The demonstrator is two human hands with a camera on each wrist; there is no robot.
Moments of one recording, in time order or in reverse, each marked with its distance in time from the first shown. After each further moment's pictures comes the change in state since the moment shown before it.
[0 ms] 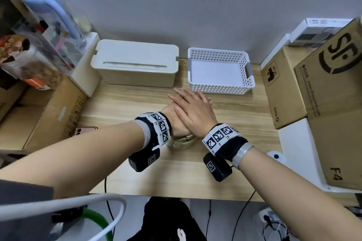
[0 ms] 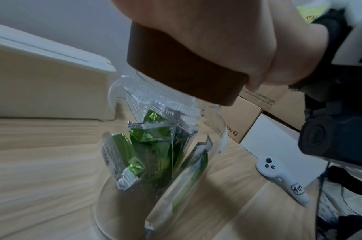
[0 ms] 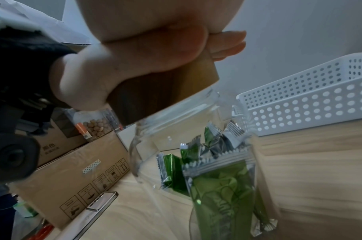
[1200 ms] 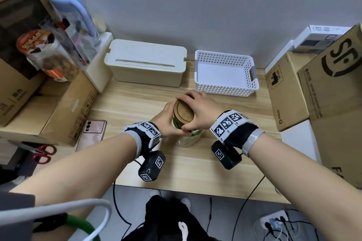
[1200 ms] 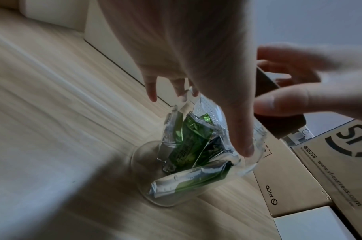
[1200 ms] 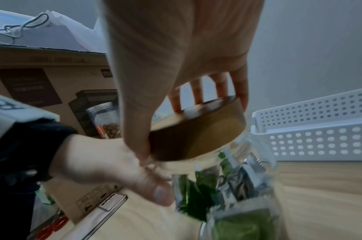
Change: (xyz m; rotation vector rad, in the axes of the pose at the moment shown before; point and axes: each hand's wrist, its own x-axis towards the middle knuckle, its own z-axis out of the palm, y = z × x) left_hand -0.061 -0.019 0.029 -0.747 0.167 -0.521; right_hand -0.002 -0.007 -0.024 -0.091 -0.266 0.003
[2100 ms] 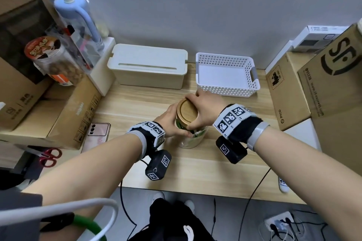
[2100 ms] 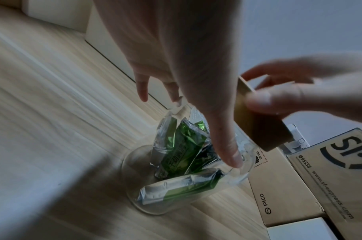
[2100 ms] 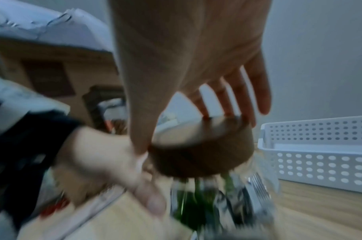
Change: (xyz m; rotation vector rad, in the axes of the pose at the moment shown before) left_hand 0.000 -0.001 -0.005 0.017 -0.067 -0.051; right_hand -0.002 -0.010 -0.021 -0.185 -0.067 0.089
